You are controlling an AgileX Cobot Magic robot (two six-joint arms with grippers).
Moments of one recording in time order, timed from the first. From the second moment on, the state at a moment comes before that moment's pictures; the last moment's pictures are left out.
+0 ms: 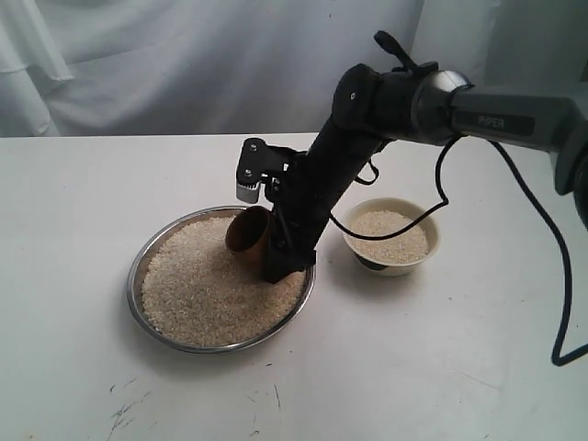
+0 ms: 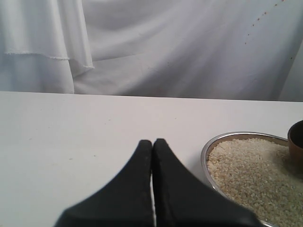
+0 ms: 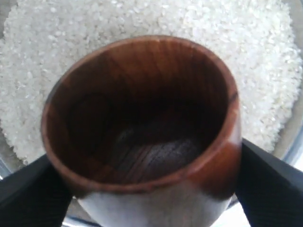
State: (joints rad) left arm -0.05 0.00 0.00 -0.04 0.21 -0.02; right arm 0.62 2.26 -1.76 0.49 0.98 -1.25
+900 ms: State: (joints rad) left arm -0.05 0.00 0.00 -0.04 0.21 -0.02; right arm 0.91 2.31 -1.89 -0.76 0.93 -1.02
